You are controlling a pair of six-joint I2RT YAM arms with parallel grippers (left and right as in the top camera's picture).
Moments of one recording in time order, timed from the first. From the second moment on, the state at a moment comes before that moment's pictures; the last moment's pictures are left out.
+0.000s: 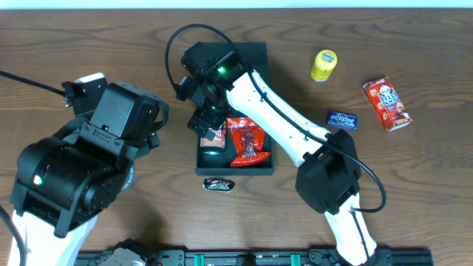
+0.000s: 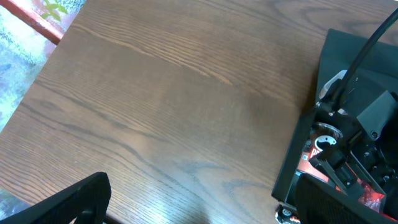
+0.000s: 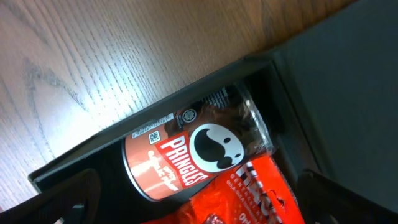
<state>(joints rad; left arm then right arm) -0.50 1.25 1.81 -1.69 -0.58 -0.72 0.74 2.23 2.10 -1.23 -0.14 -0.31</state>
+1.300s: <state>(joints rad) -0.50 1.25 1.81 -1.69 -0.58 -0.72 0.70 2.33 2.10 -1.33 -0.34 -0.44</state>
